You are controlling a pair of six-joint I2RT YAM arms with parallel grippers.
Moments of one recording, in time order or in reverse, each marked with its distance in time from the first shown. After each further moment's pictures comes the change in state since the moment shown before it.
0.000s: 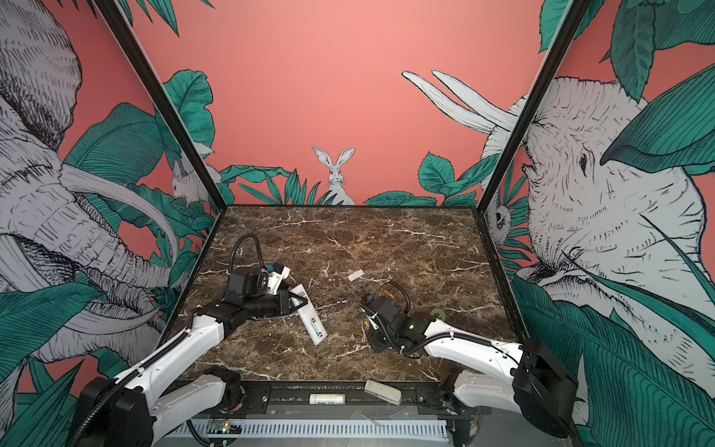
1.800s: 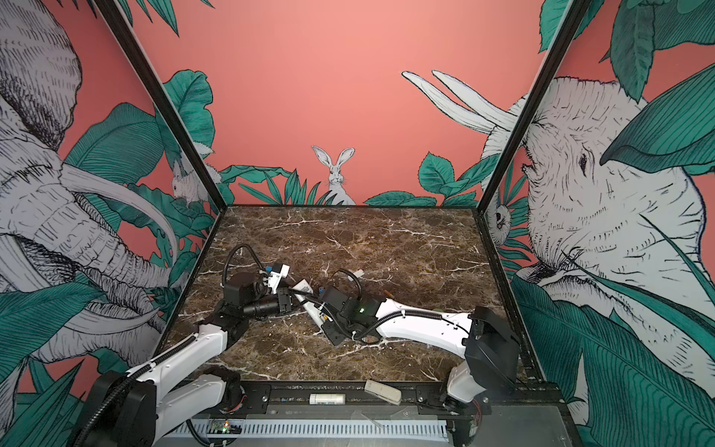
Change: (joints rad) left arm 0.024 0.026 -0.154 0.496 0.165 -0.318; right arm 0.179 0.380 0.500 -0.159 0.049 0.043
